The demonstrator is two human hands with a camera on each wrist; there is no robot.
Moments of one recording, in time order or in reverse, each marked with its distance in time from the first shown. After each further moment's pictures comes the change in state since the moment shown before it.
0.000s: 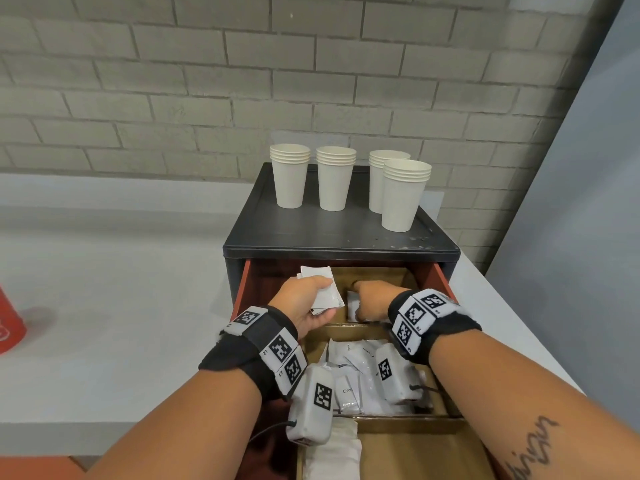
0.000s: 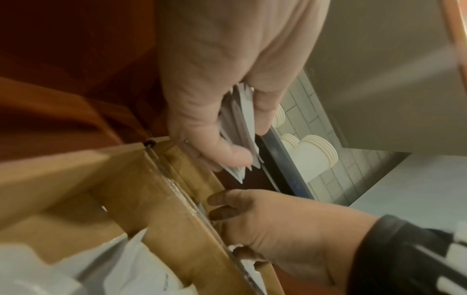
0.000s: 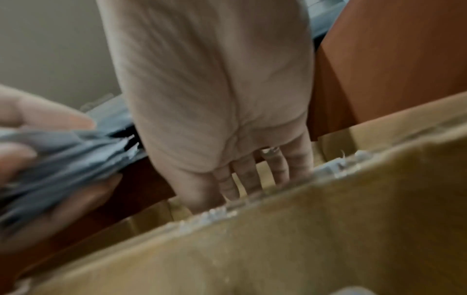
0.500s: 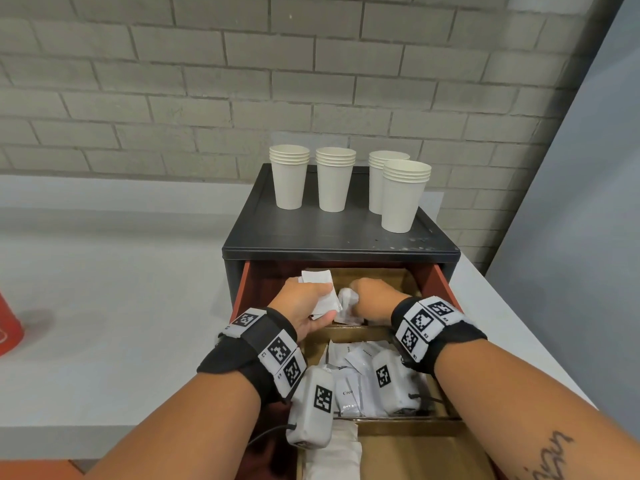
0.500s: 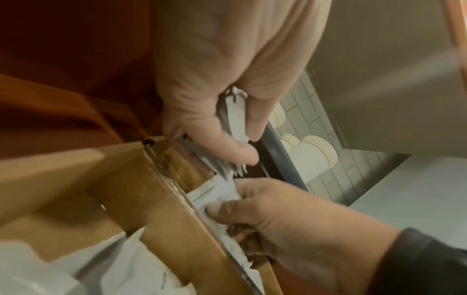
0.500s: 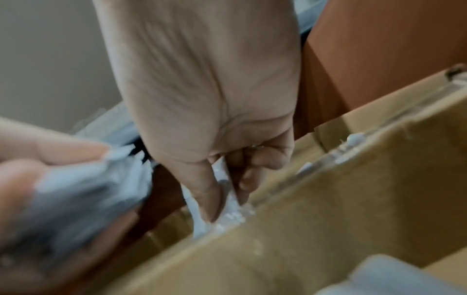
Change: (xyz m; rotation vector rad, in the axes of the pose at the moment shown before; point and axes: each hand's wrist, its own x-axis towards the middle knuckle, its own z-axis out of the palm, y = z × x) left_hand 0.005 -0.003 -0.002 0.083 0.020 0.035; right_hand 0.007 0.001 0.005 0.113 0.096 -0.062
